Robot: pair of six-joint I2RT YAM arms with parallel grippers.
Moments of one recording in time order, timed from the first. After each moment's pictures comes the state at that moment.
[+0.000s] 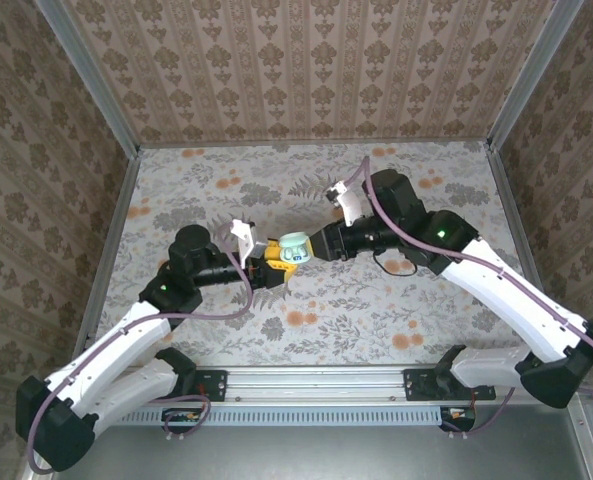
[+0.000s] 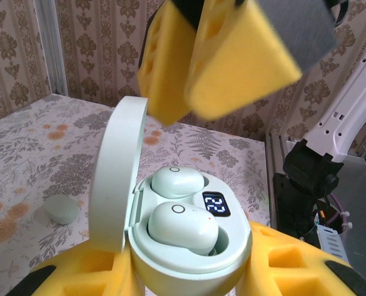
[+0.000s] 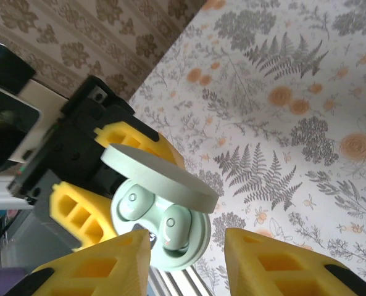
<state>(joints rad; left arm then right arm) -0.66 0.86 0.64 0.06 0.78 -0.01 0.71 1.23 1.37 -0.74 -0.41 0.37</state>
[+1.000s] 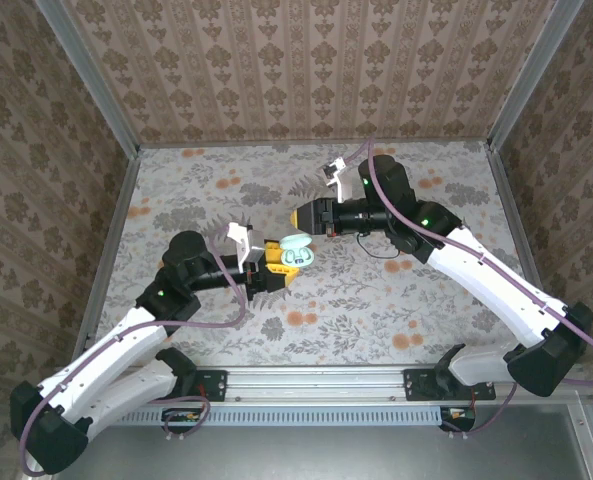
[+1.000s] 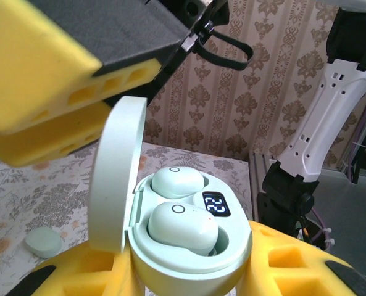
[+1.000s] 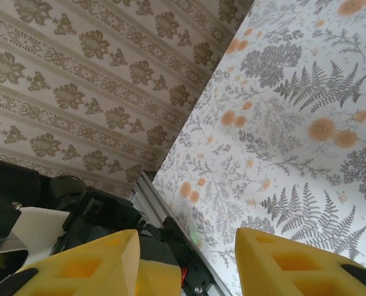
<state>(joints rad) -0.71 0.82 0.64 0.13 0.77 -0.07 0.66 1.33 1.36 -0.48 -0.52 0.65</state>
